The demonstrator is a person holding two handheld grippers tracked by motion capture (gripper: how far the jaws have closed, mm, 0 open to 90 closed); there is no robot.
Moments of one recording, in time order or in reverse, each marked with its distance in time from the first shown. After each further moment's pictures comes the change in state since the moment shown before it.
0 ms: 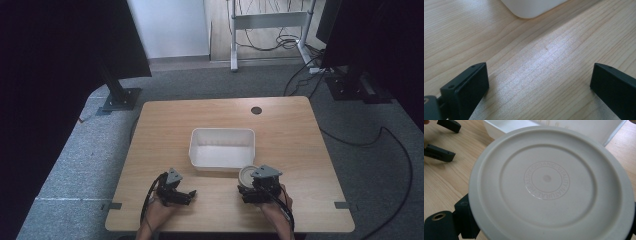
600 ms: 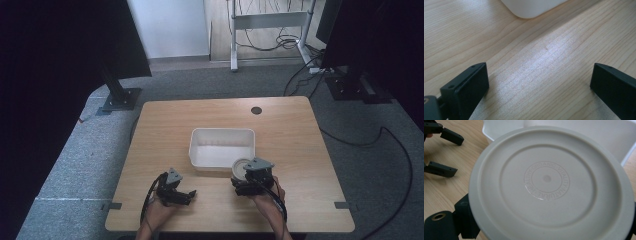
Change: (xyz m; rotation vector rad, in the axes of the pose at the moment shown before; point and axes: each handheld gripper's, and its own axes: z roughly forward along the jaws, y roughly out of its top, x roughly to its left) left arm 0.000 0.000 0.000 0.000 0.000 0.000; right arm 0.004 0.026 0.013 -0.022 0.010 -0.022
